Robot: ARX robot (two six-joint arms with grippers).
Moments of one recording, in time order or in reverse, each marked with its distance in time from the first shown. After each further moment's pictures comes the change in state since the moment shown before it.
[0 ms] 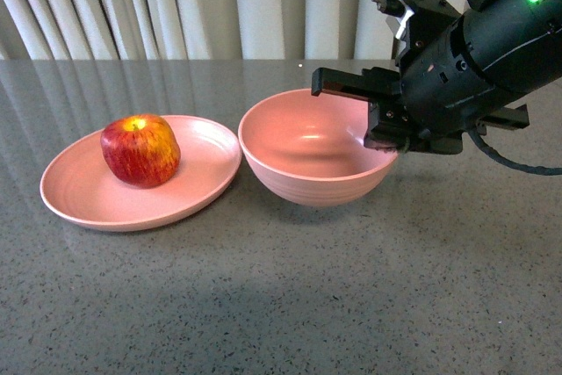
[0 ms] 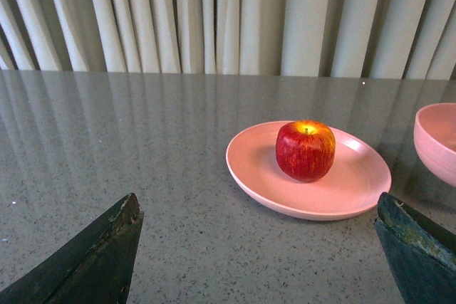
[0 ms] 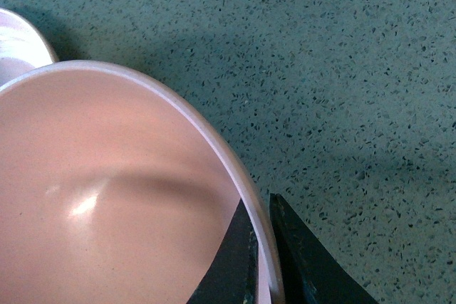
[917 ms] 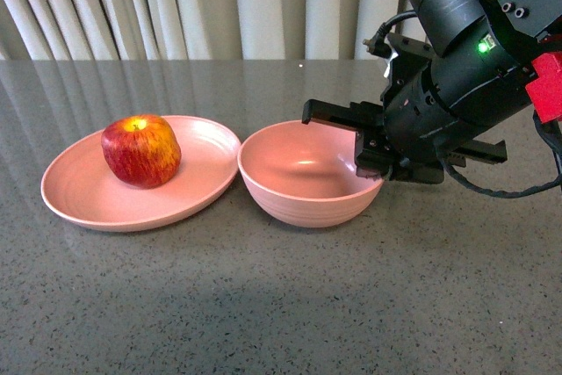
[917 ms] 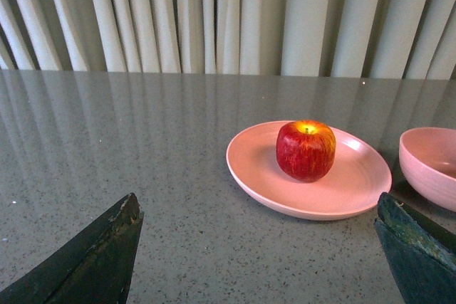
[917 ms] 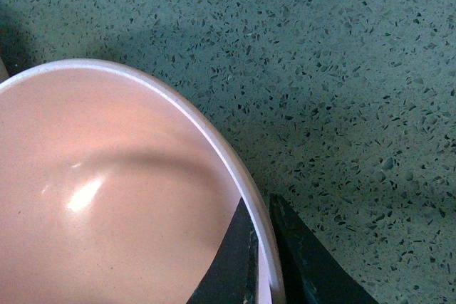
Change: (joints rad) left arm 0.000 0.000 0.000 0.000 0.000 0.000; right arm 0.006 0.095 0.047 -0.040 -0.009 0.077
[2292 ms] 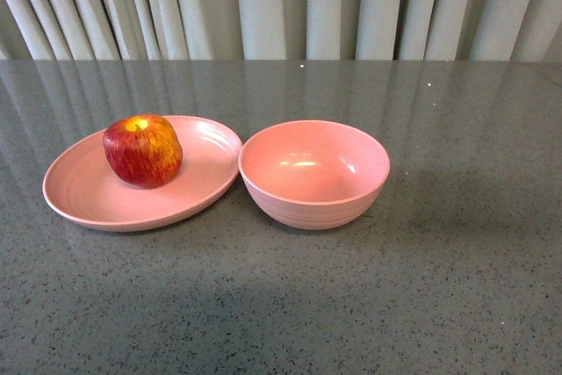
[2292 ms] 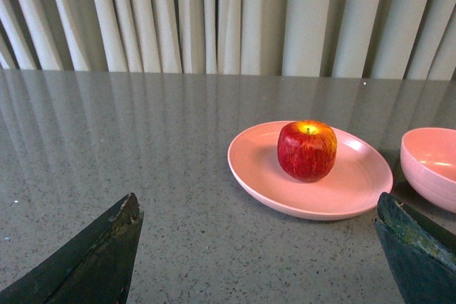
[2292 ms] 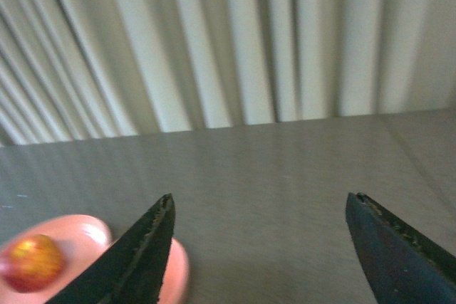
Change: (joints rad) left arm 0.000 0.000 0.000 0.000 0.000 0.000; right arm -0.055 -1.194 -0.739 0.431 0.305 -0.308
